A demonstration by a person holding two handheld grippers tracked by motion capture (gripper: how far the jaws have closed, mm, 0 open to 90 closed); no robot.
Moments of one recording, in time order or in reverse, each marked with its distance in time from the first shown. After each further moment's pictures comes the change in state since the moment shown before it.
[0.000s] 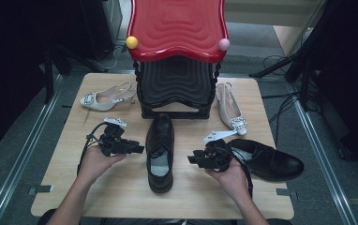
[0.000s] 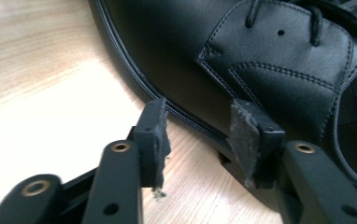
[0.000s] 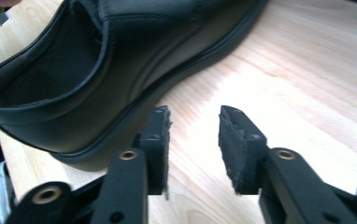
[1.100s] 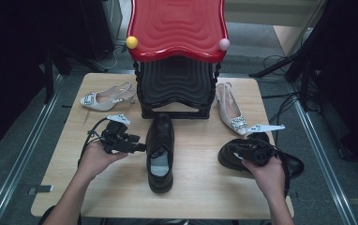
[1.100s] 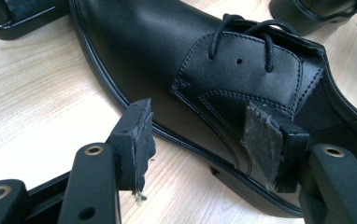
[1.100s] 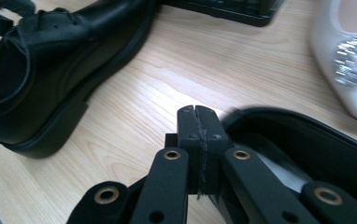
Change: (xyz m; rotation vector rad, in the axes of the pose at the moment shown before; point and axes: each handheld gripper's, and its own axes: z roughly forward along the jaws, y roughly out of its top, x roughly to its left) left arm -0.019 0.019 -0.008 0.016 0.036 0.114; right arm -0.050 -0.016 -0.092 -0.067 -0.173 0.151
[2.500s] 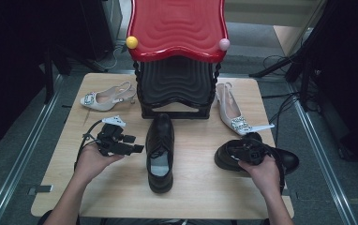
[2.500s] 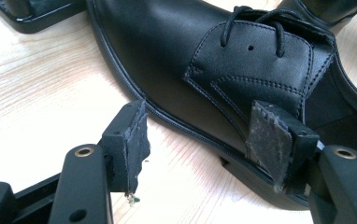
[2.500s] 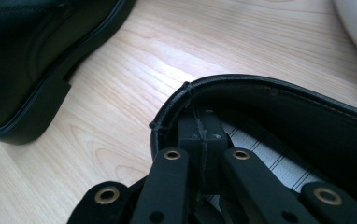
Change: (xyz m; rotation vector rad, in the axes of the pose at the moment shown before) left arm 0.003 -0.014 -0.008 -0.037 0.028 -0.008; right arm -0.010 -0.004 0.032 0.115 0.035 0.016
